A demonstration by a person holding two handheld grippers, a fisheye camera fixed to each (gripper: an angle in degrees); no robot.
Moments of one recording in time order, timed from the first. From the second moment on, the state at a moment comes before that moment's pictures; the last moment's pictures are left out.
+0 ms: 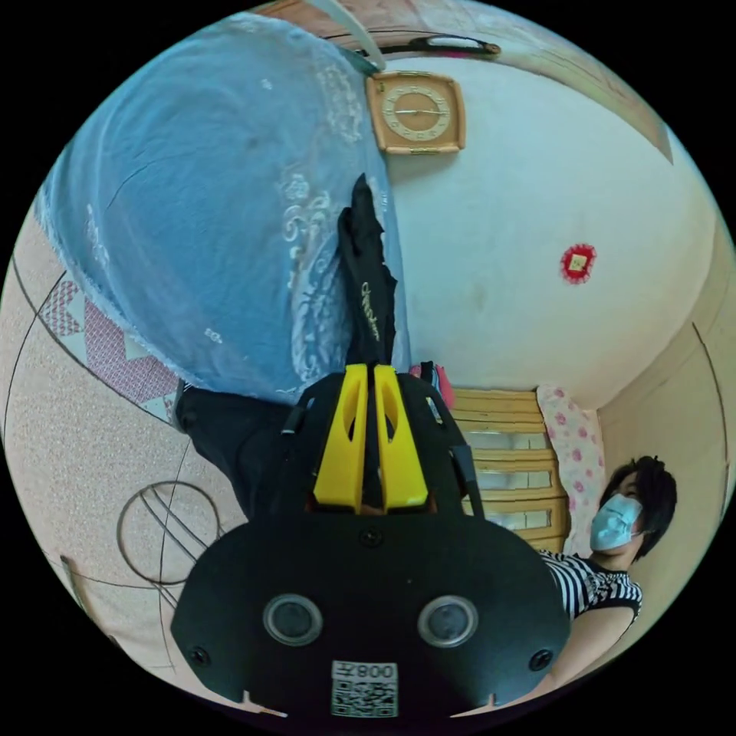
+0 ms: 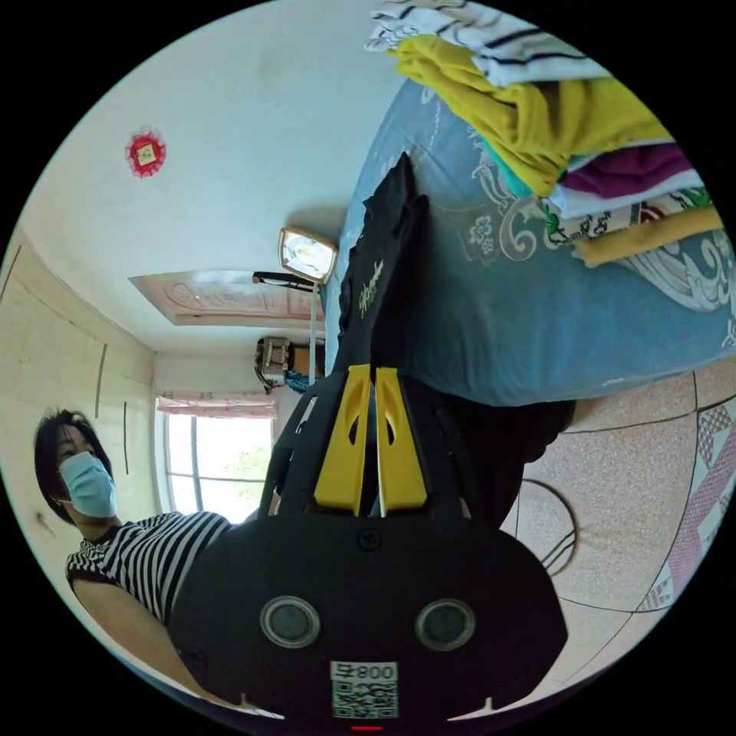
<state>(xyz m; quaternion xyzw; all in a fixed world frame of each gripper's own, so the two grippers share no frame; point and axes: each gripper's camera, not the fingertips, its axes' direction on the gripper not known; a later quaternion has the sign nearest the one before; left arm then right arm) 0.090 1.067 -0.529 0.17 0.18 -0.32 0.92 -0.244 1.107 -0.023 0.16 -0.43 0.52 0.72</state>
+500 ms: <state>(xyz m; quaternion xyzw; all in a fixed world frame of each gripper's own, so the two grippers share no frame) 0.170 1.151 -0.594 0.18 0.21 -0.28 0.92 -0.305 1.181 -0.092 0.17 -0.43 0.49 0.74</state>
